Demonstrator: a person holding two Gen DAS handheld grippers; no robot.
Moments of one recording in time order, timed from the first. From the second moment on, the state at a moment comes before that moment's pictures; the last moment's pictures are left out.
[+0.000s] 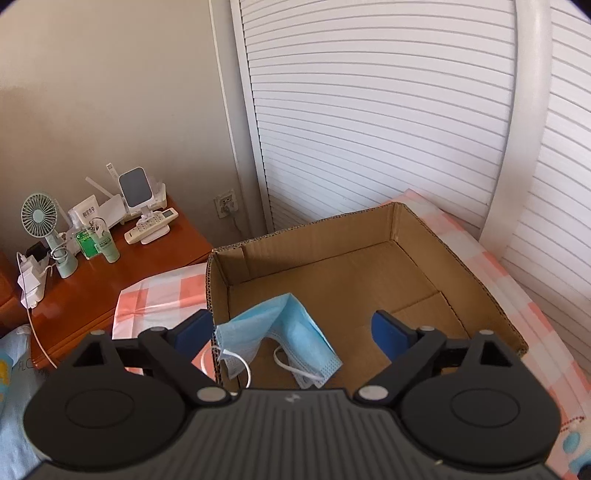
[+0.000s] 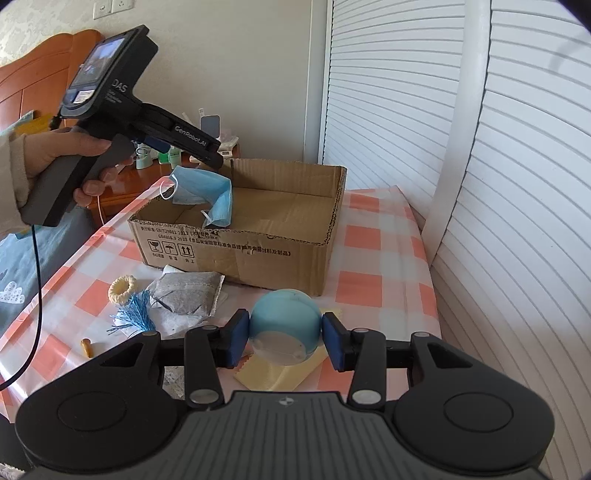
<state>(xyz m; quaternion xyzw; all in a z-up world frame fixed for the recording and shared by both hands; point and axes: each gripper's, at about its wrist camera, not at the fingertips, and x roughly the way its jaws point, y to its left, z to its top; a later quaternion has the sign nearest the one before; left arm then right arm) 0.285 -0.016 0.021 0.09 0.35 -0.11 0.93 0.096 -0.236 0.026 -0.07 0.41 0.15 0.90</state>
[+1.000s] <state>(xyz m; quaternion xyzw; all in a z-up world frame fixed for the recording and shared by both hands) 0.094 0.027 0.002 0.02 0.35 -0.09 0.93 0.109 -0.216 -0.029 -0.04 0.47 0.13 0.87</state>
